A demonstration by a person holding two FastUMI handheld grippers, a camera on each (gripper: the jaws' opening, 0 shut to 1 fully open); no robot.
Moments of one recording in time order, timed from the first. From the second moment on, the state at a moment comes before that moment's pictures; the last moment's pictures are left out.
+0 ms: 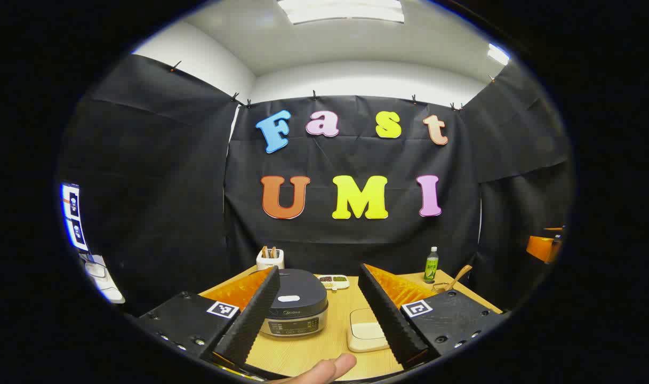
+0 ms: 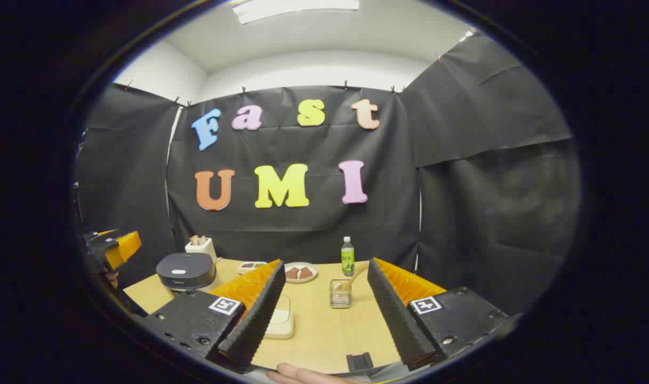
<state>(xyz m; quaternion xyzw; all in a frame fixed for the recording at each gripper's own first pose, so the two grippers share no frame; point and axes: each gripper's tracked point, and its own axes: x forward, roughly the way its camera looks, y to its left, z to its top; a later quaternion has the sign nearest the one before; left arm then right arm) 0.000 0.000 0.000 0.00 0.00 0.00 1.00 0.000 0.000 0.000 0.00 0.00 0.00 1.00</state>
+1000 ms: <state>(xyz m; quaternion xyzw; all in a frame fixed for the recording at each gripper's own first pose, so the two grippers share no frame) 0.003 0.011 -0.035 0.02 0.04 -0.01 1.00 0.014 -0.003 -0.016 -0.01 0.00 -0.03 1.00</state>
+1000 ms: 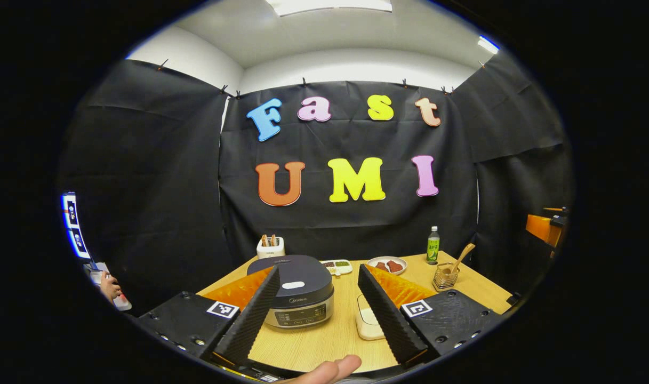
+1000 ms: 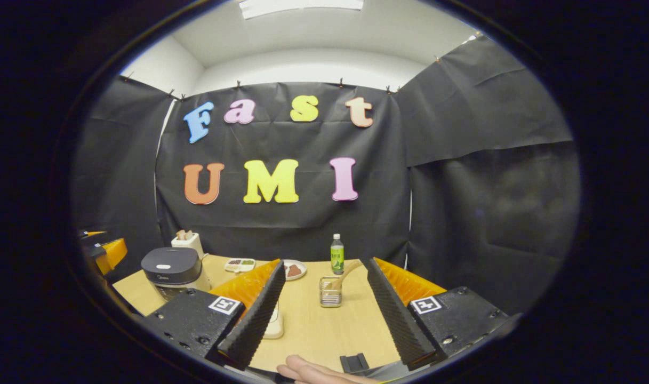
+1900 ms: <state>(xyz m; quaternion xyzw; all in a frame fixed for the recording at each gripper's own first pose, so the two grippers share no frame) 0.096 0.041 -0.111 0.00 0.15 0.00 0.99 0.022 -0.027 -0.042 0.02 -0.03 -0.03 1.00</state>
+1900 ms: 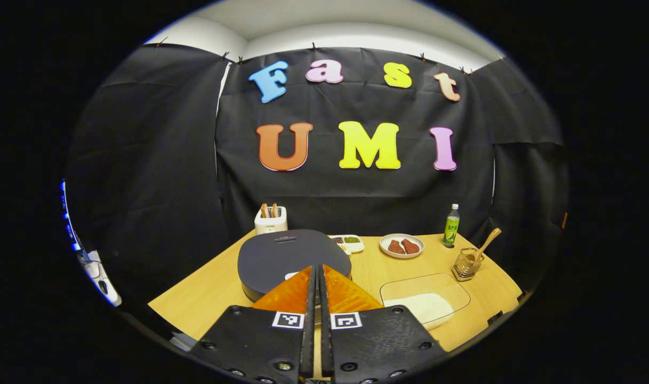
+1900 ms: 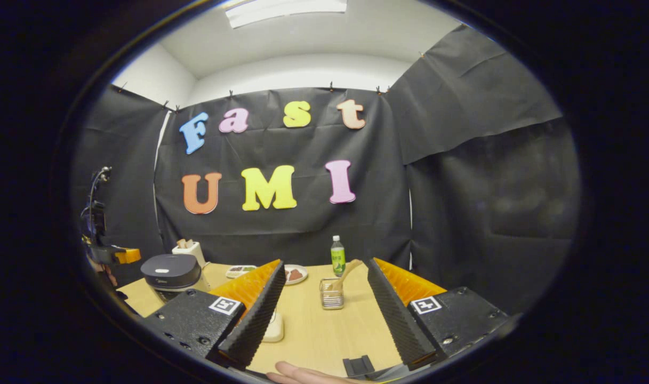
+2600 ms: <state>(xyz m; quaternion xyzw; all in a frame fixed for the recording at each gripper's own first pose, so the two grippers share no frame) 0.161 0.055 -0.170 -0.05 0.25 0.01 0.97 0.032 -0.051 -0.089 0.03 0.00 -0.04 1.00</state>
